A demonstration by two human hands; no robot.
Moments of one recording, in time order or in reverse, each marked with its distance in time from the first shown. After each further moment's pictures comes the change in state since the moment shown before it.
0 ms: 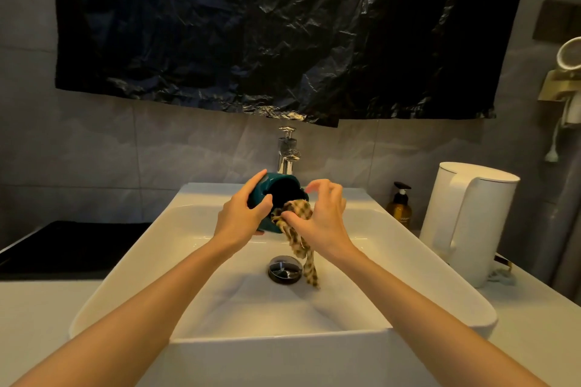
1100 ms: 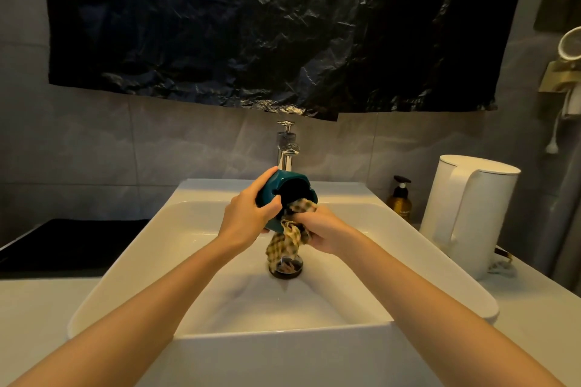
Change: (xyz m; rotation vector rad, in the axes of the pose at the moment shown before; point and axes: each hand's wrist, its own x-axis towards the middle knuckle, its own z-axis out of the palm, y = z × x) left_hand -0.005 0.005 0.007 0.053 -0.060 0.073; right_hand 0.019 0.008 0.013 0.750 -0.431 0.723
